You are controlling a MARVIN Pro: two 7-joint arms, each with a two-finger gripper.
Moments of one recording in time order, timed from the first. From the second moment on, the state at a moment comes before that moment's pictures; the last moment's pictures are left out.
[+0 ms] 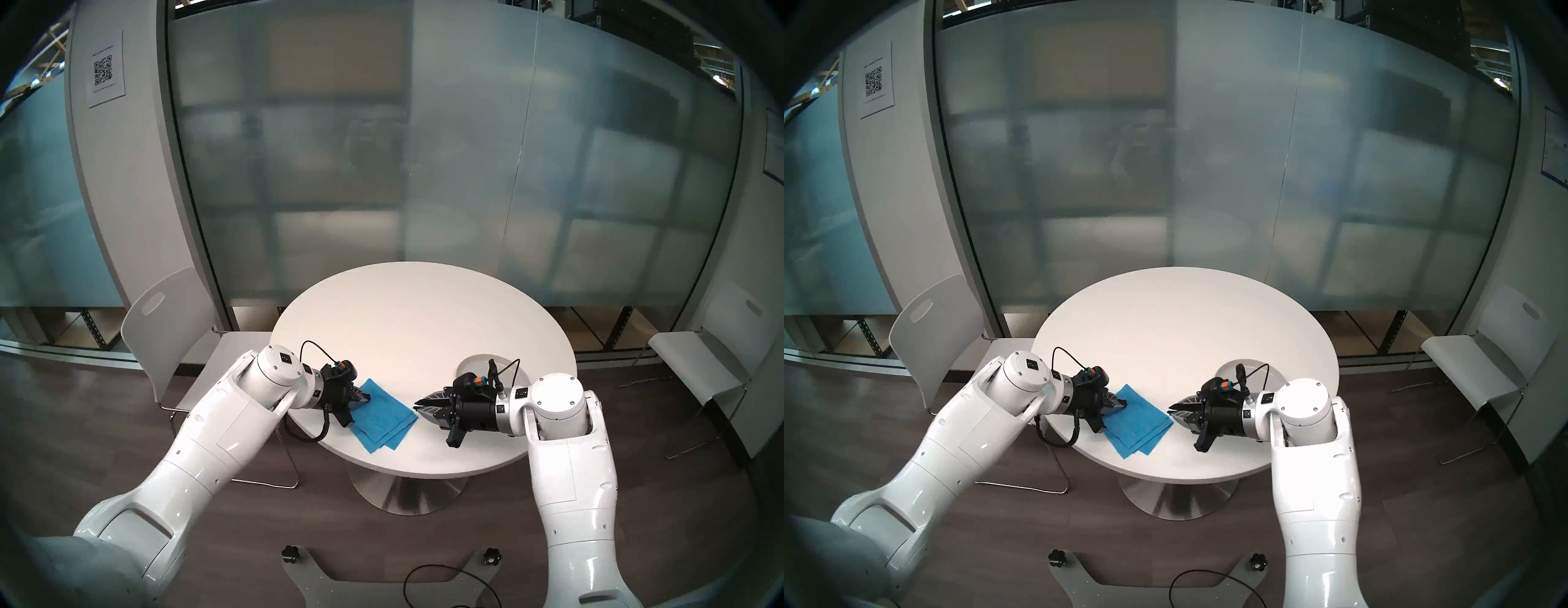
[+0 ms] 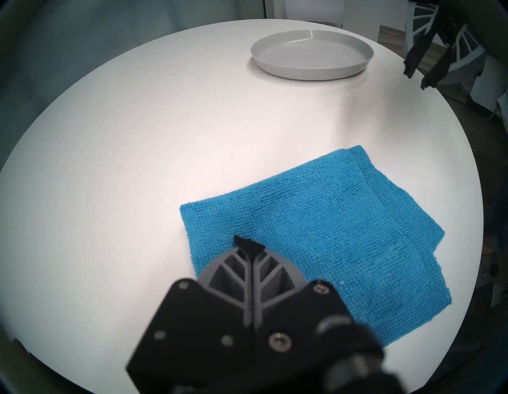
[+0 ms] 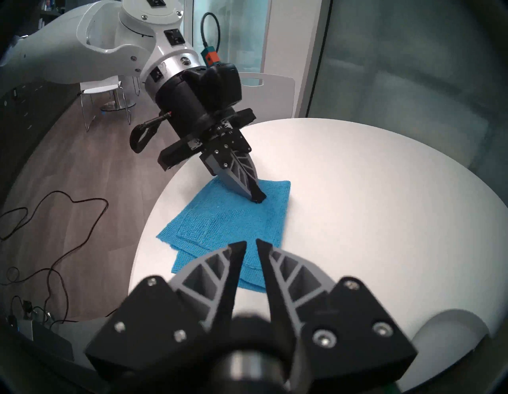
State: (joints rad) left arm 1.21 -1.16 -1.16 -1.33 0.17 0.39 -0.90; right arm -1.46 -1.60 1.76 -1.62 -0.56 0.14 1.35
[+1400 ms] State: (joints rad) left arm 1.27 -1.12 -1.23 -1.43 0.11 0.48 -0.89; right arm -1.39 -1.61 1.80 -1.49 -0.57 0.09 1.28
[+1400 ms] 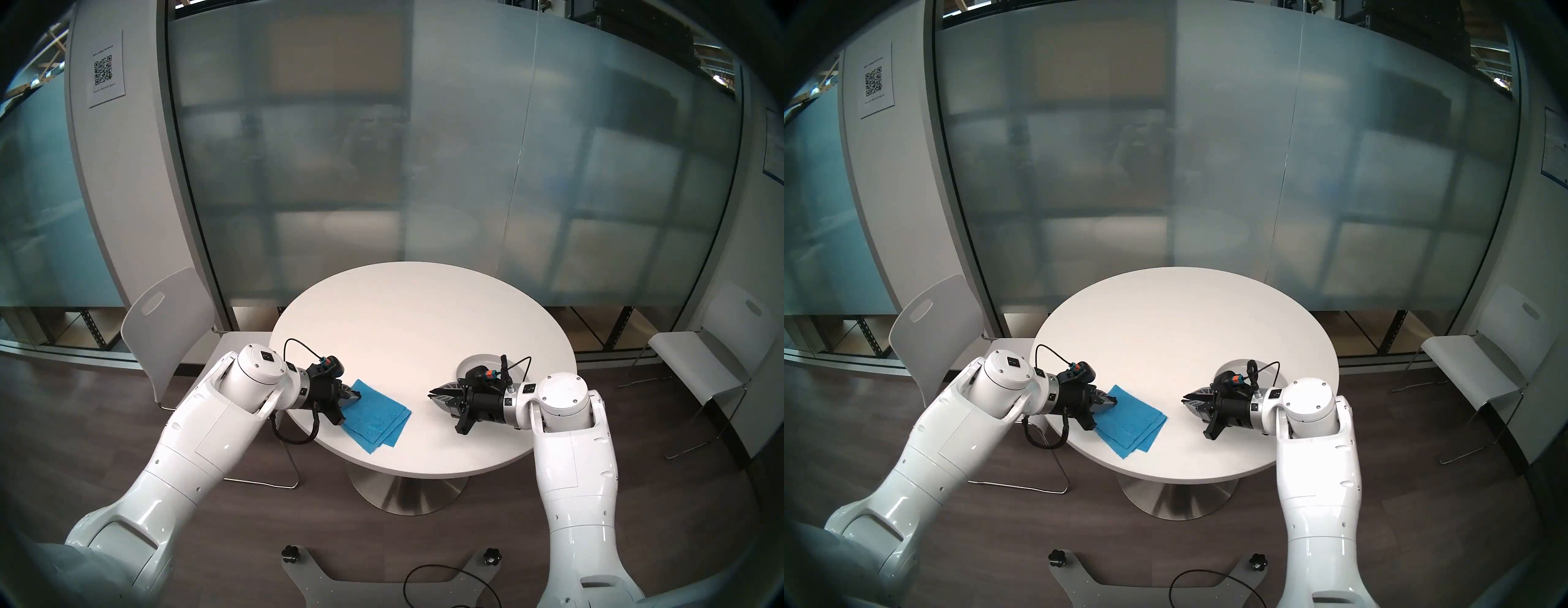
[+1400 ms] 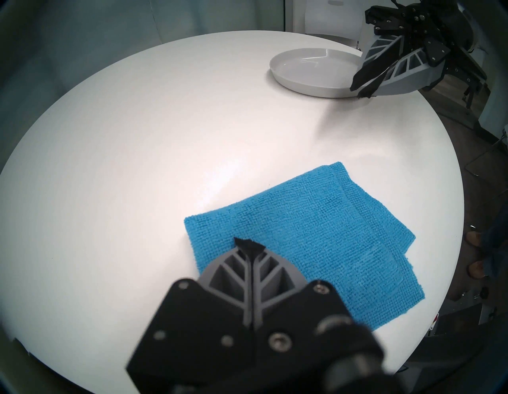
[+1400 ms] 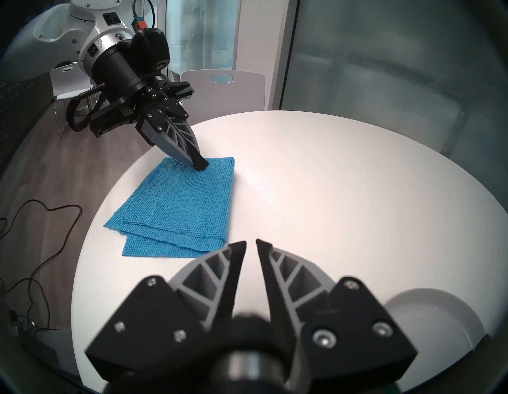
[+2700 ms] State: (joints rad) left arm 1.28 -1.11 -1.25 -1.48 0.09 0.48 -0.91; right arm -1.31 -1.65 1.69 -1.28 -0.61 0.05 1.21
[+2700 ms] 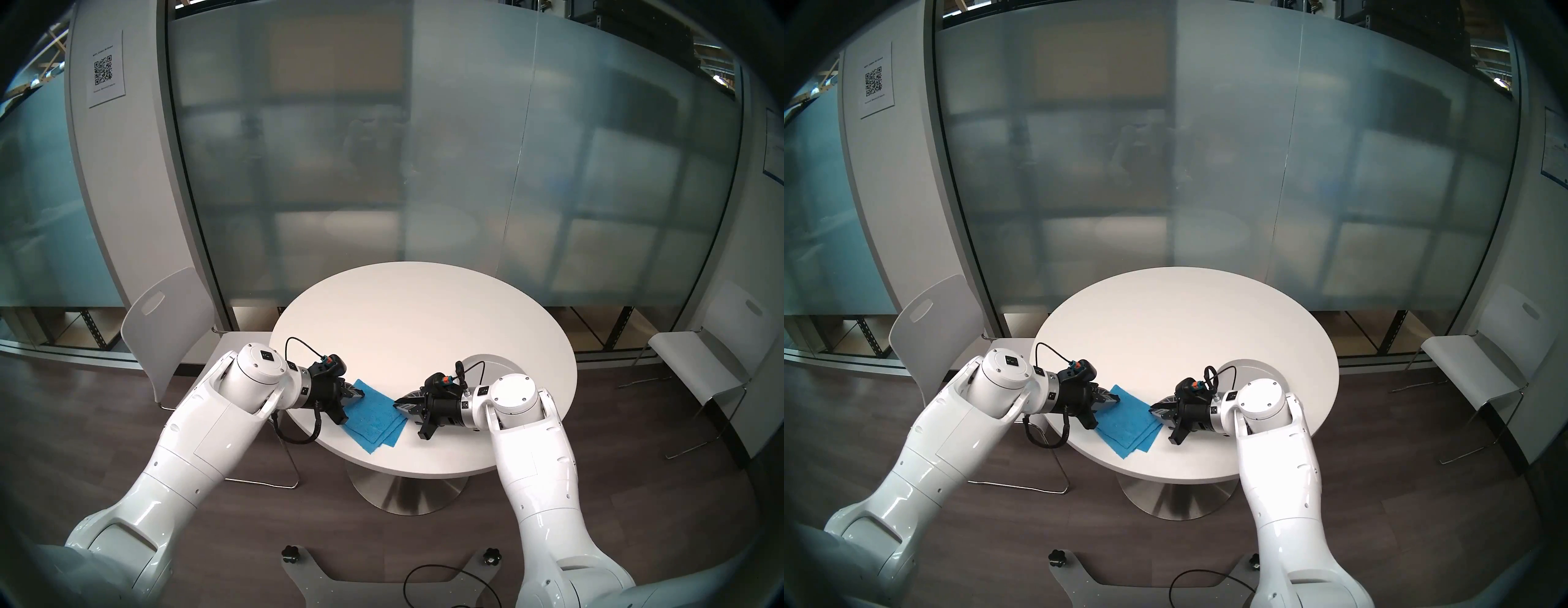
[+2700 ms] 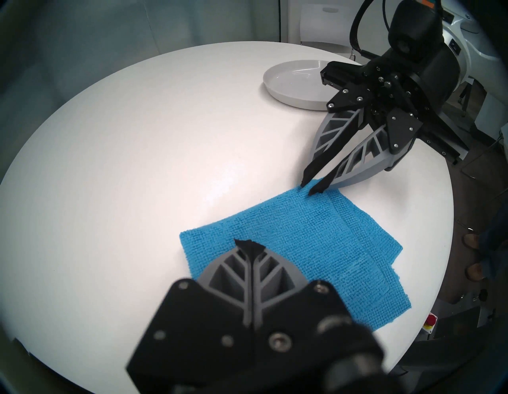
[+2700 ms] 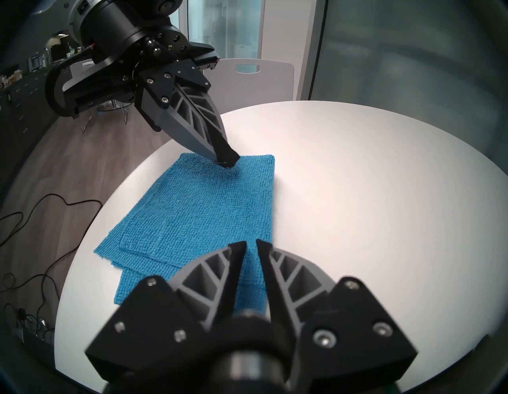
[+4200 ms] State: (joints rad) left arm 1.53 -1.40 -1.62 -1.78 -0.14 0.50 -0.46; right arm -1.37 -1.56 1.97 -1.49 -0.59 0.14 1.21
